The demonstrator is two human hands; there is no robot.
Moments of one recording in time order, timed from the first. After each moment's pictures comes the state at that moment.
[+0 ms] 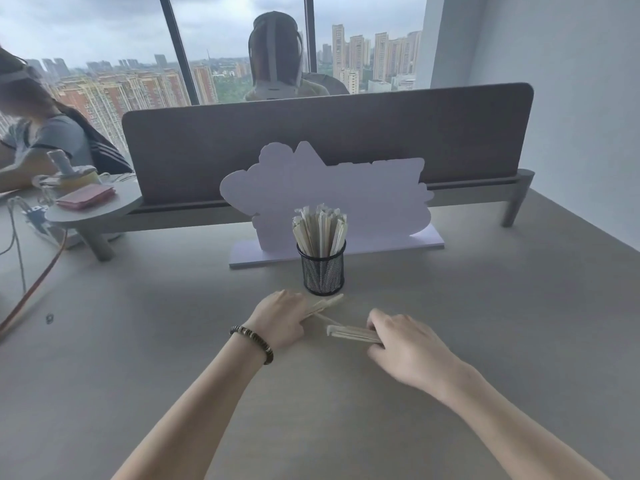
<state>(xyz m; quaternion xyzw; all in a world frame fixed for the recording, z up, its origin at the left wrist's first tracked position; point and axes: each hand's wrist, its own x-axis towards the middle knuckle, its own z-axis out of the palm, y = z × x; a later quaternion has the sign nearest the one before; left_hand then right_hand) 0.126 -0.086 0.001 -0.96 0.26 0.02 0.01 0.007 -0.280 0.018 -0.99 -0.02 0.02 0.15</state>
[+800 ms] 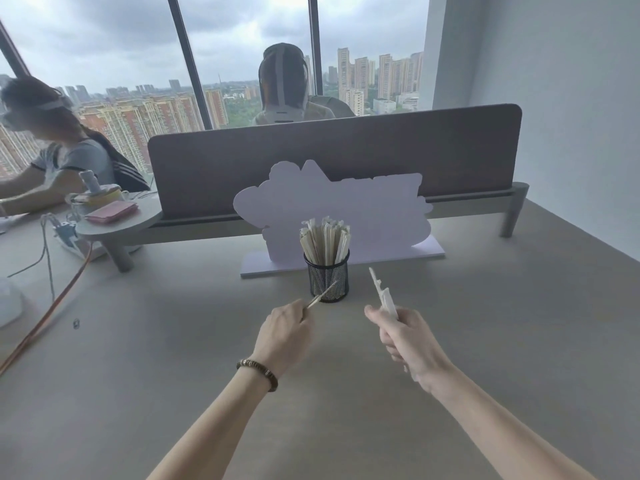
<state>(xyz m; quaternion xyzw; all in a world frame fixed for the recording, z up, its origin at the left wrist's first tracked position) 0.086 -0.082 -0.003 -0.94 0.12 -0.06 -0.31 0.001 -0.279 0.017 -0.75 0.08 -0.02 0.66</state>
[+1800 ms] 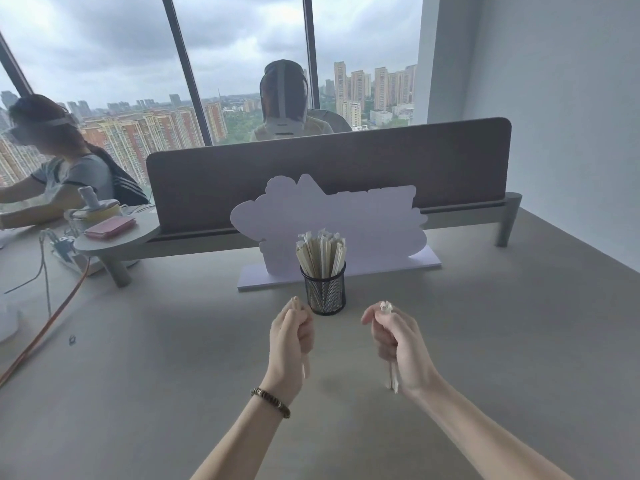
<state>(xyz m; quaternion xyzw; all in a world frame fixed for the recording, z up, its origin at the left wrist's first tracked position) 0.059 -0.107 0.015 -0.59 0.06 -0.01 -0.81 0.005 -0.272 0.014 -0.64 -0.01 -0.13 0.76</state>
